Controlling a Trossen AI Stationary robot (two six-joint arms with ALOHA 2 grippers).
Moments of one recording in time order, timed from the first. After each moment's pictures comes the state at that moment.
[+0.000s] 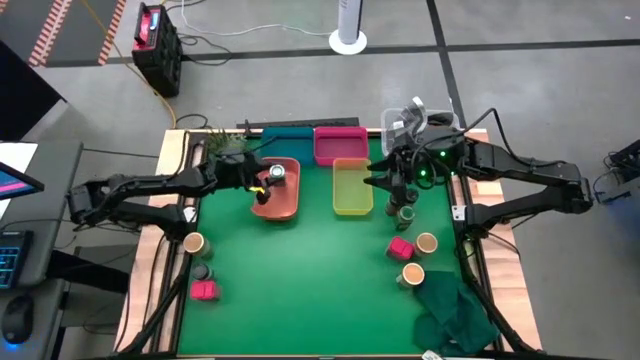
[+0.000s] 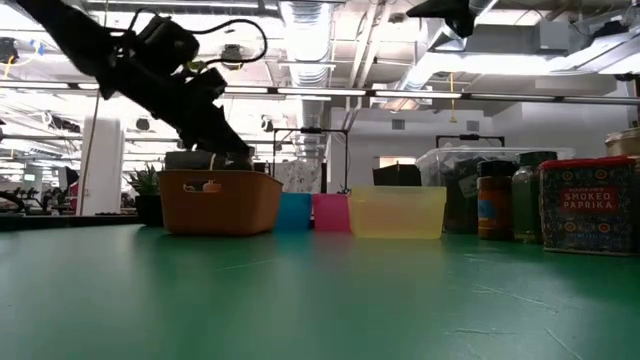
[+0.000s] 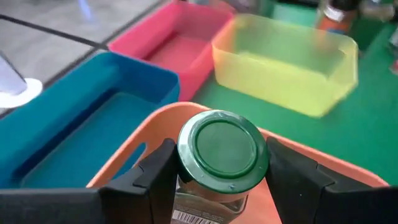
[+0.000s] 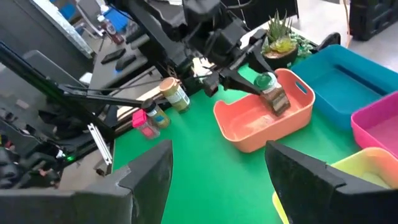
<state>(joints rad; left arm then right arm) 0.51 1.13 0.48 0.24 0.02 0.03 -0.17 1.06 1.15 -0.44 -0.10 0.44</state>
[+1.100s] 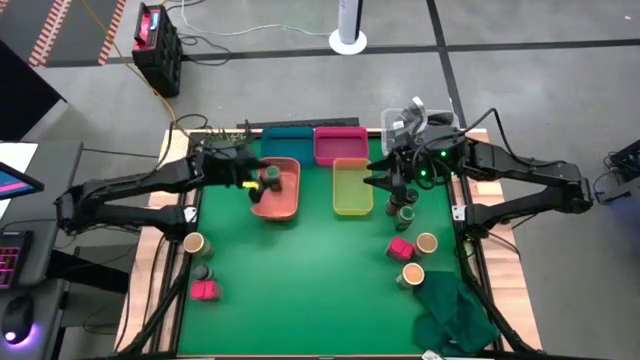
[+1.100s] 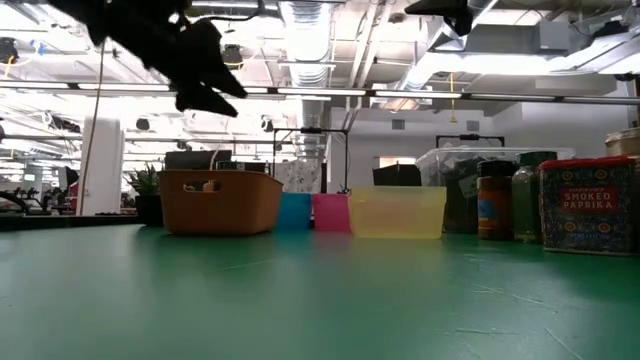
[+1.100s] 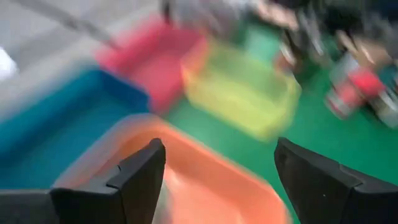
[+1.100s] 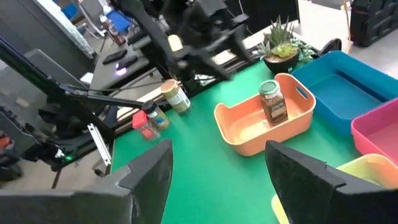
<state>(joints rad) 0.38 0.96 0.75 -0.27 0.01 -0.18 -0.16 1.06 1.15 -0.43 -0.10 0.42</state>
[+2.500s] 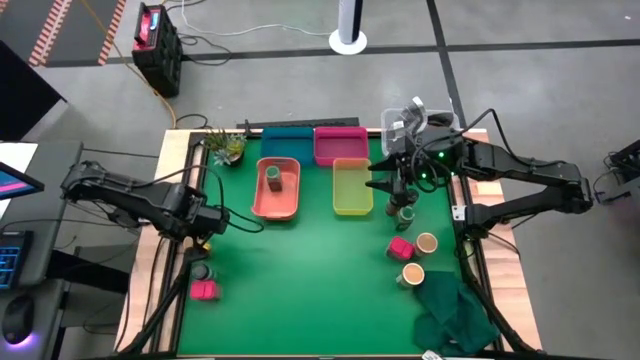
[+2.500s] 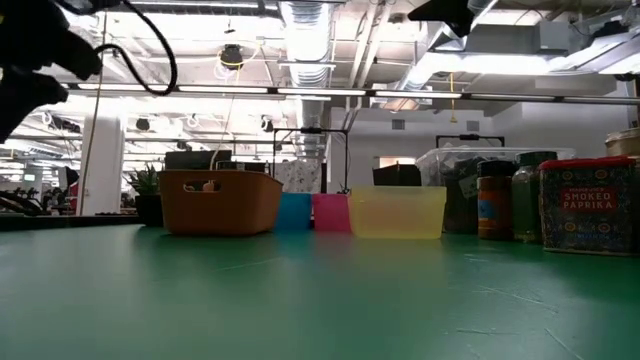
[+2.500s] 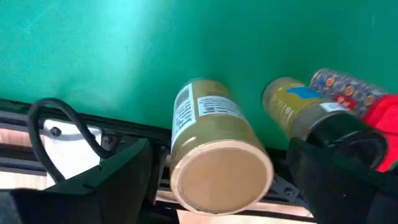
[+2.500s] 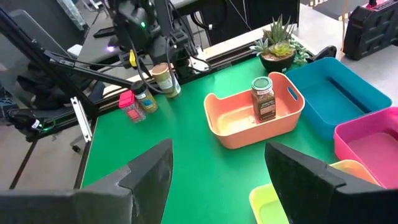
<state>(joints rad) -0.22 0.96 0.83 -1.45 0.14 -0.50 -0.17 1.06 1.15 -0.48 -0.10 0.27</state>
